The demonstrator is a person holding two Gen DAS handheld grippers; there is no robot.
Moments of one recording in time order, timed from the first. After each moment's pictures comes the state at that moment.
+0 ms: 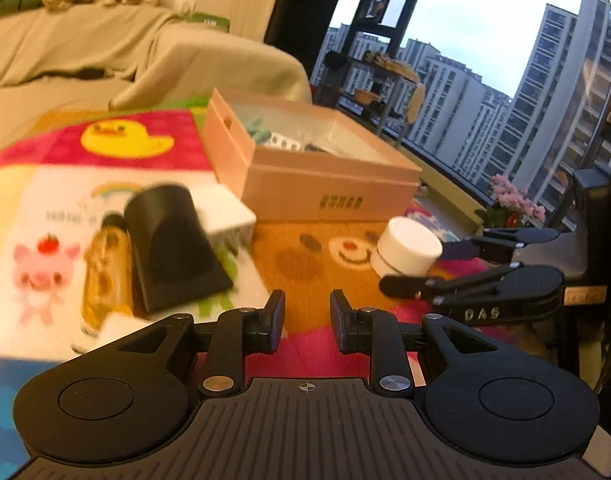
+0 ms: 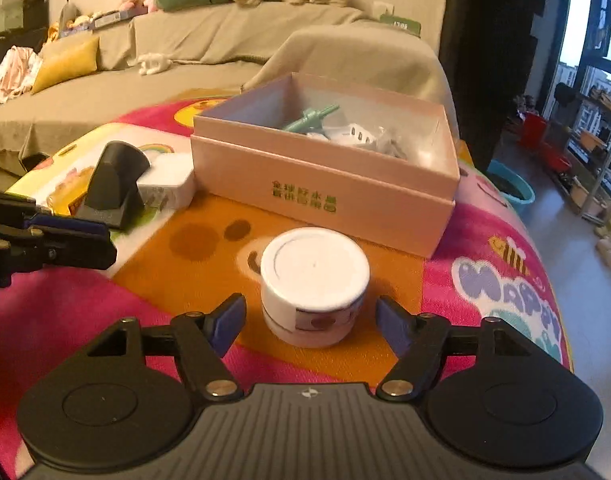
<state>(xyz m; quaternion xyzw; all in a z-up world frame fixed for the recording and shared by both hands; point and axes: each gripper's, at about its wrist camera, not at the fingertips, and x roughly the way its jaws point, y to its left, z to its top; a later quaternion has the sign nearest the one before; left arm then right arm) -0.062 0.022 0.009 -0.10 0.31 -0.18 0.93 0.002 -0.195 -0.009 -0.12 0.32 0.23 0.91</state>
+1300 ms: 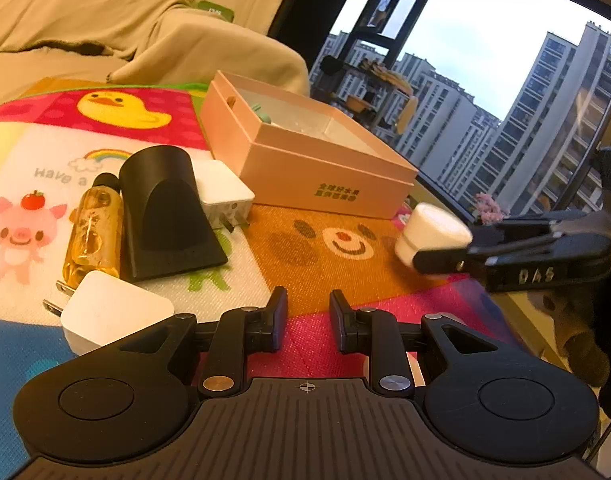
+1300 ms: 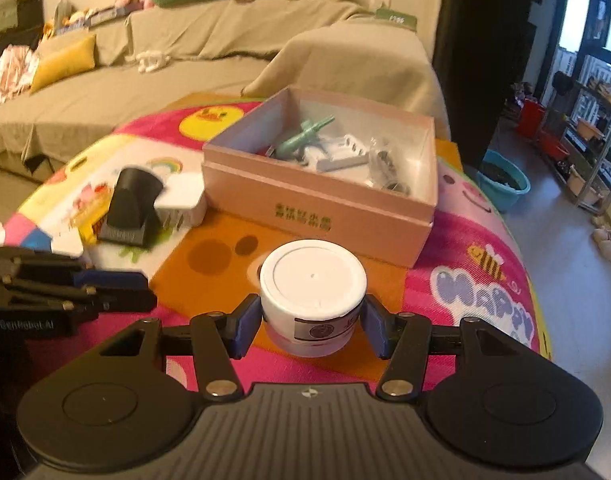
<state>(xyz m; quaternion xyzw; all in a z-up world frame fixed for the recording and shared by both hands) -0.066 0.029 -0.009 -0.16 0.31 -0.19 0.92 -0.009 -0.196 0.033 -0.13 0.35 0.22 0.90</state>
